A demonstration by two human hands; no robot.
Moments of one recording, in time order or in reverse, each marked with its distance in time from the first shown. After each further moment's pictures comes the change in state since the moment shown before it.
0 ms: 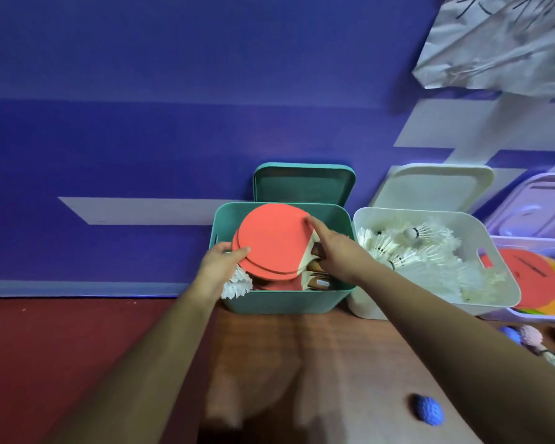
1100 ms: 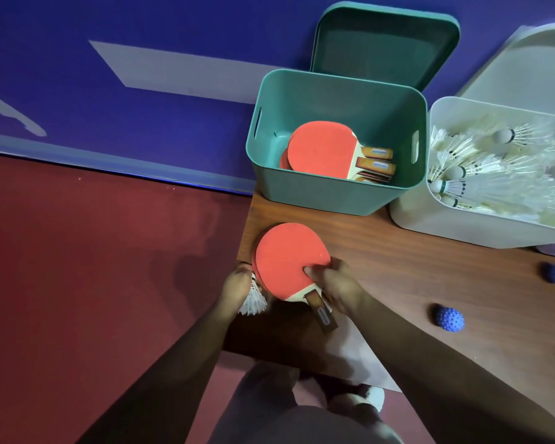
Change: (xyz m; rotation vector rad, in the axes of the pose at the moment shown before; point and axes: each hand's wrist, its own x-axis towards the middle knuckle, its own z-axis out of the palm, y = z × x) left_hand -0.103 -0.250 -0.027 0.194 0.109 -0.426; right_hand -0.132 -0.021 0.234 1.184 -0.226 0.735
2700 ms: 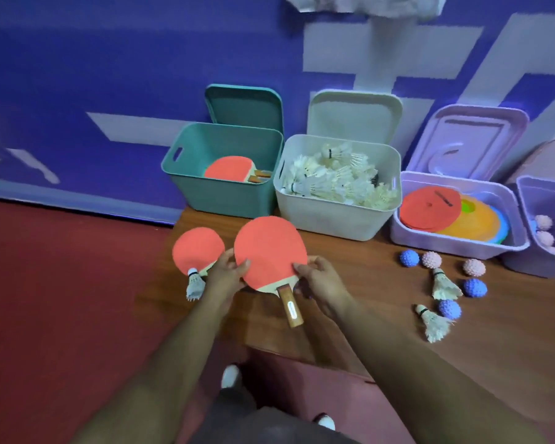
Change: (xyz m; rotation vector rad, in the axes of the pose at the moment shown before) left_hand -0.244 0.039 0.204 -0.524 -0.095 0.369; right_hand -0.171 0.014 -0.251 0.072 -0.065 -0.286
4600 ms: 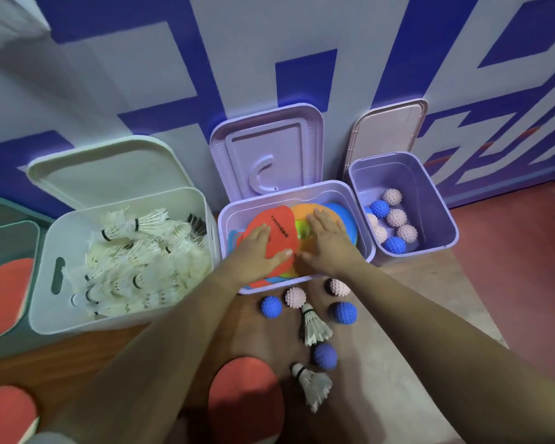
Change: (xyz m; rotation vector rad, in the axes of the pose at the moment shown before) left_hand 0.145 -0.001 0.468 1.372 -0.682 0.485; right_hand 0.141 -0.097 -0.418 -1.154 0.357 -0.271
